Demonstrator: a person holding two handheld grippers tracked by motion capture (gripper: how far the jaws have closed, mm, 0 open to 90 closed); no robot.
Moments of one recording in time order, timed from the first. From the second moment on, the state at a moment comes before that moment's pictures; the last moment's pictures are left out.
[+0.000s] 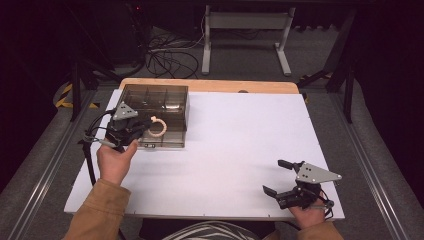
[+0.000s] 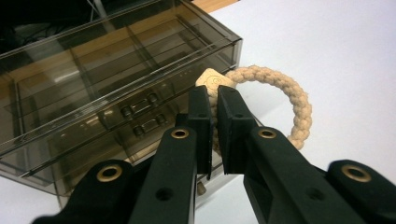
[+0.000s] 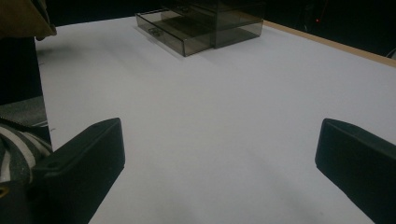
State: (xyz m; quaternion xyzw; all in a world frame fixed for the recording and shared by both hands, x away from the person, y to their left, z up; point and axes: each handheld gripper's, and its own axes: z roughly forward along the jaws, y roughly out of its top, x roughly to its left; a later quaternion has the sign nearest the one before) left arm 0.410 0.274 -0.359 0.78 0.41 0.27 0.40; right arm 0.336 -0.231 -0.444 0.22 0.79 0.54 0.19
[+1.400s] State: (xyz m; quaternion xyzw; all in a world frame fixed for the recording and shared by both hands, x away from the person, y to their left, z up) left arm 0.442 0.302 -0.394 0.76 0.46 0.28 0.37; right arm 0.336 -0.231 -0.445 0.22 0.79 0.54 0.19
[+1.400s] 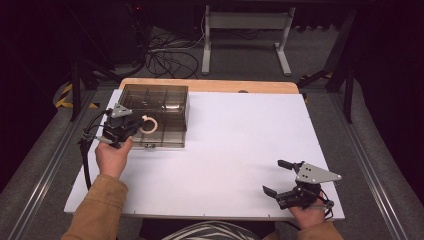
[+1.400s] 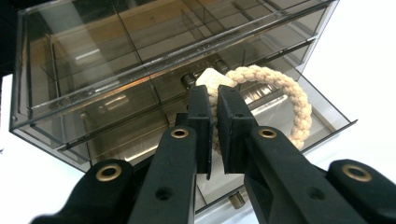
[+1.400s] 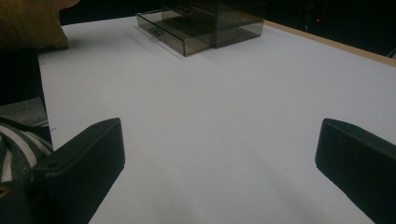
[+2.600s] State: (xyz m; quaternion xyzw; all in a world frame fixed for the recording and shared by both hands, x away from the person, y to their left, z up) left arm 0.455 0.296 -0.432 0.78 0.45 0.29 0.33; right arm 0.336 -0.231 -0.445 0.22 0.79 0.54 0.19
